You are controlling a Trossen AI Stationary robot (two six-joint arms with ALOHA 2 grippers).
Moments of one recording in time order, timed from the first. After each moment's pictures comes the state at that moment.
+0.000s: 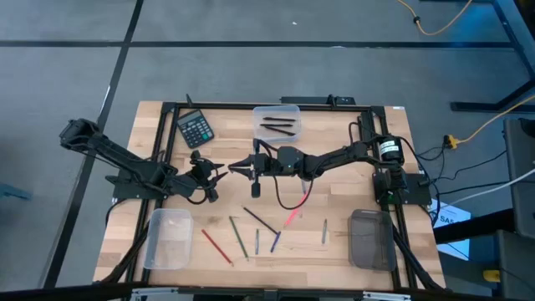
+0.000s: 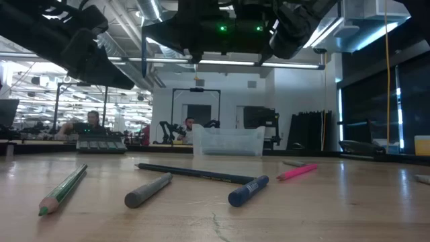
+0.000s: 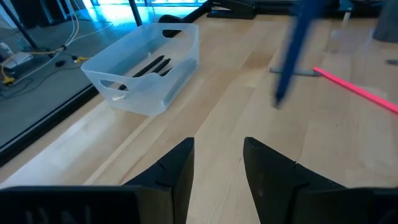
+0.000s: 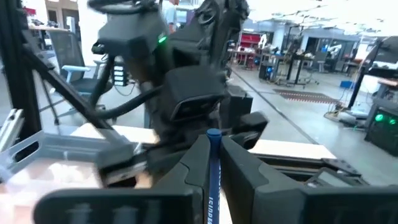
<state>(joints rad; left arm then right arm) -0.37 0.95 0.32 0.08 -0.84 -0.35 0.00 2.02 1.20 0.89 -0.04 -0.09</state>
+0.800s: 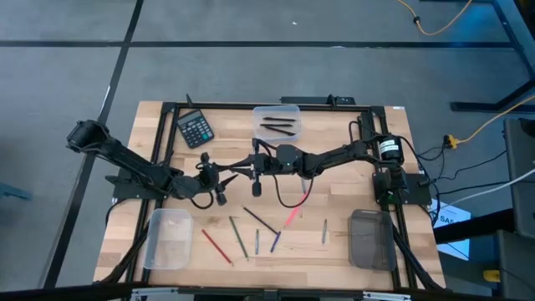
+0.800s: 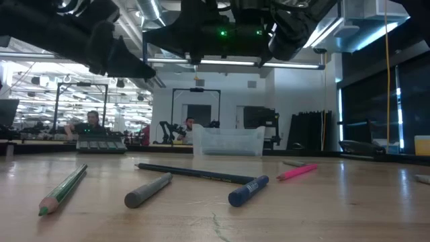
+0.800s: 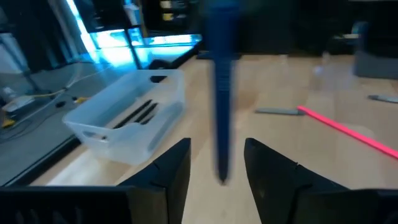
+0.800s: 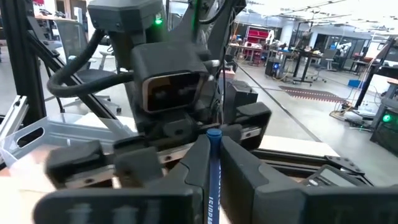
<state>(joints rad) -0.37 1.16 0.32 0.52 -0.86 -0.12 -0.01 2.02 1.20 0.85 -0.08 -0.11</state>
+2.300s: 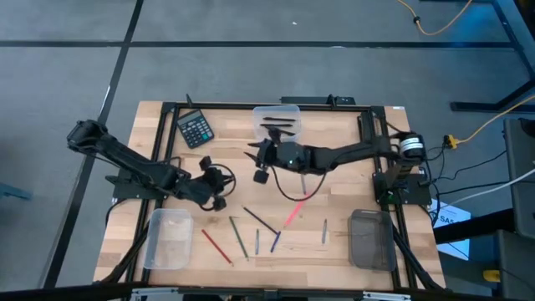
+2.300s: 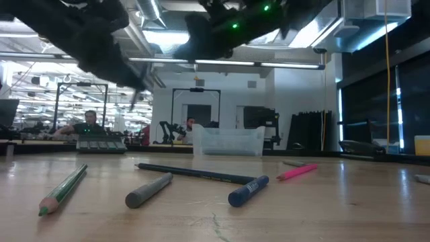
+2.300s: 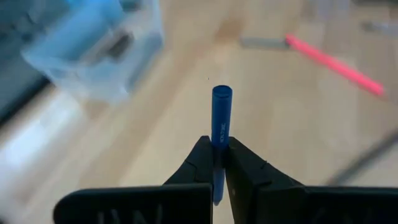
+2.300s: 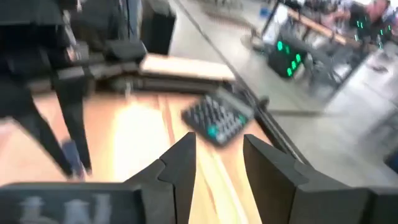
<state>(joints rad) -0.38 1.15 0.54 -0.15 -0.71 -0.47 -0.01 1.82 1.21 0.34 0.40 -0.19</state>
